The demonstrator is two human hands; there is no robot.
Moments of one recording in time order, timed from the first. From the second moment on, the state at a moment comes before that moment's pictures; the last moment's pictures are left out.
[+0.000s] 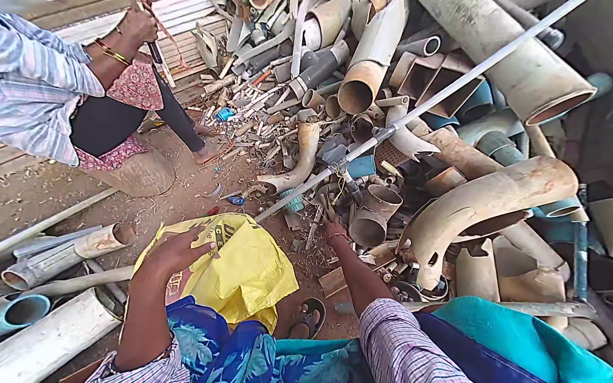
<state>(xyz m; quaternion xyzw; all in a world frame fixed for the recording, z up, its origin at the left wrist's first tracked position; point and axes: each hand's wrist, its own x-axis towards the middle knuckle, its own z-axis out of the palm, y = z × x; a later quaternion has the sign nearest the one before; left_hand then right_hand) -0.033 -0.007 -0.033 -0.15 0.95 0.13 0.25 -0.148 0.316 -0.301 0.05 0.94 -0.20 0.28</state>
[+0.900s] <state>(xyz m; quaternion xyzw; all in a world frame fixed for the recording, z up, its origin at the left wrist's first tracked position) -0.042 0.037 -0.029 -0.08 0.95 0.11 0.27 -0.102 0.262 -0.295 0.07 0.89 -0.31 0.33</state>
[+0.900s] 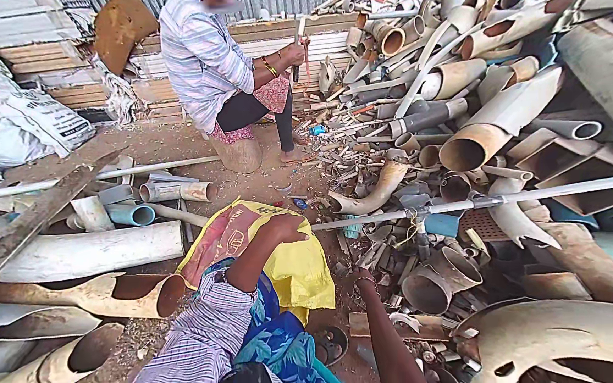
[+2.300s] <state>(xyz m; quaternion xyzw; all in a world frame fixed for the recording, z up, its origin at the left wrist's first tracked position) -0.041 0.076 -0.021 0.06 0.98 0.21 -0.03 -0.092 0.344 -0.091 -0.06 0.72 -0.69 0.06</state>
